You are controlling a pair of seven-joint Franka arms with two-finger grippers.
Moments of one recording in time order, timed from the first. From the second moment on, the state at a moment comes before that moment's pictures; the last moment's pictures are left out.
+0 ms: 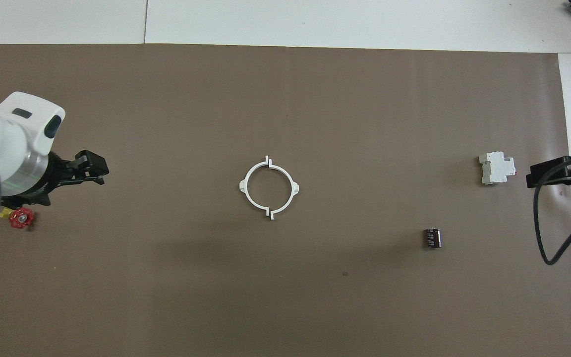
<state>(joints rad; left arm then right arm) -0.16 -0.09 0.01 -1.84 0.08 1.65 -0.46 0.11 -0.07 -0.14 -1.64 -0.03 1.53 -0.01</state>
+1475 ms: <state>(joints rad) 0.04 -0.11 0.00 -1.85 0.01 1.71 -0.01 0.11 -0.07 -0.14 -1.64 -0.03 1.53 -0.01</state>
